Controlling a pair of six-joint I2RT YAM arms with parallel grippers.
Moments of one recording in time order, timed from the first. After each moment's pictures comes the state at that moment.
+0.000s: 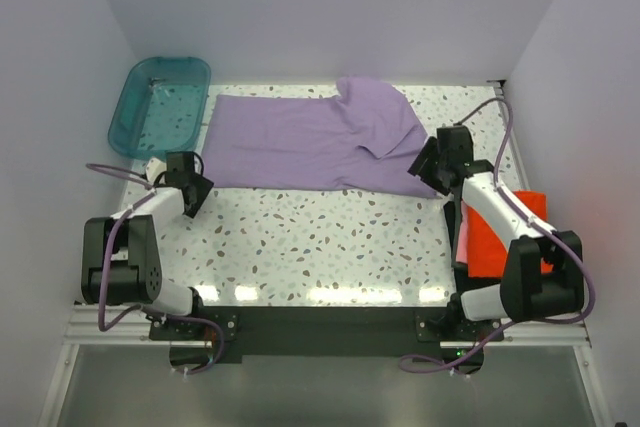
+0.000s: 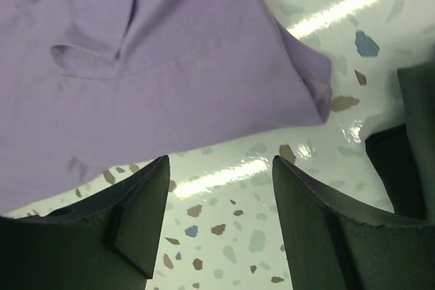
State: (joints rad) left arm 0.07 1.46 0.70 -0.20 -0.26 -0.97; right arm 0.15 1.41 0.97 -0.42 0.12 0.68
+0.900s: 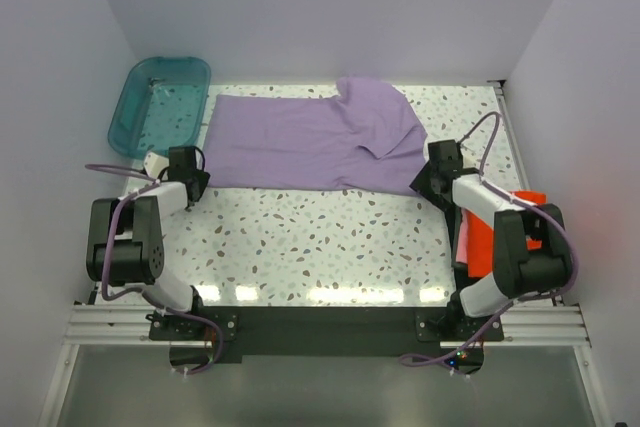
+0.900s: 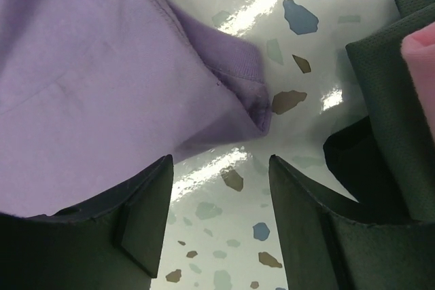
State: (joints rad) left arm 0.07 1.59 0.71 0.02 -0.31 -1.07; right arm 0.15 1.51 0.83 -0.34 0.25 0.78
